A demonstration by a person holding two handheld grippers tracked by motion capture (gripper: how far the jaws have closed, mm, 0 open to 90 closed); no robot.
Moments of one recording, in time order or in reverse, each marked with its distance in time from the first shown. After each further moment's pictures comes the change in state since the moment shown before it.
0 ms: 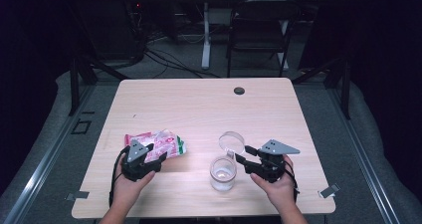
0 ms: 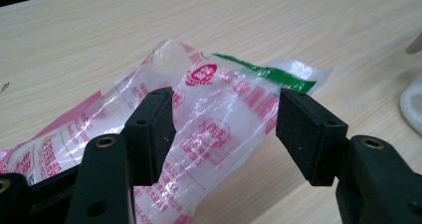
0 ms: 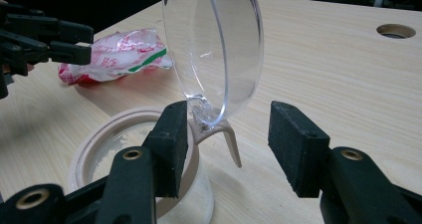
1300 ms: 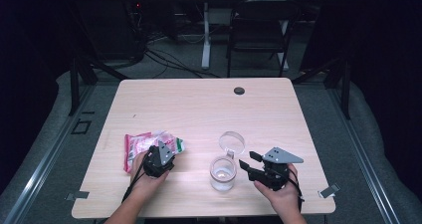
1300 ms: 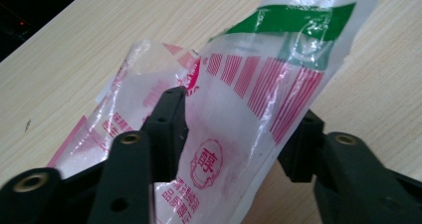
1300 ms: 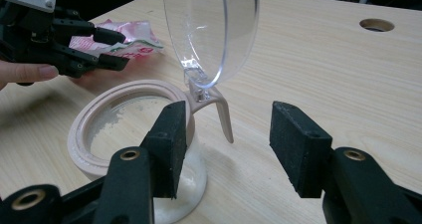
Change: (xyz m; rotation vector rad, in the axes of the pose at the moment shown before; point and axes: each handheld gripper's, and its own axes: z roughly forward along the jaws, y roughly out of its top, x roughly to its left) left arm -0.027 -0.001 0.055 0.150 0.167 0.319; right arm 0.005 -0.015 -0.014 0.007 -0.047 -0.027
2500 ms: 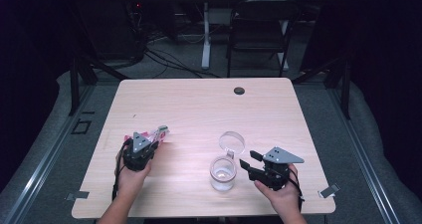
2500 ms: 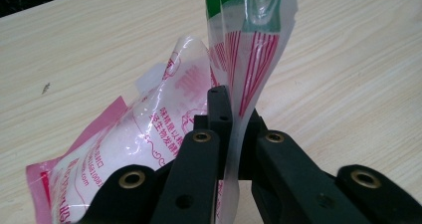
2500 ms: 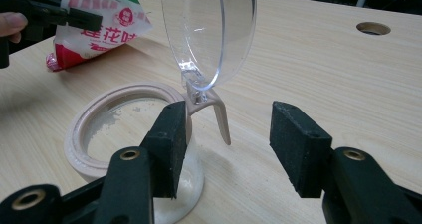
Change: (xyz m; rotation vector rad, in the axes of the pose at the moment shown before) left arm 0.051 -0.007 -0.033 -0.086 -0.072 -0.301; right arm 0.000 0.000 0.000 -0.006 -0.006 -0.008
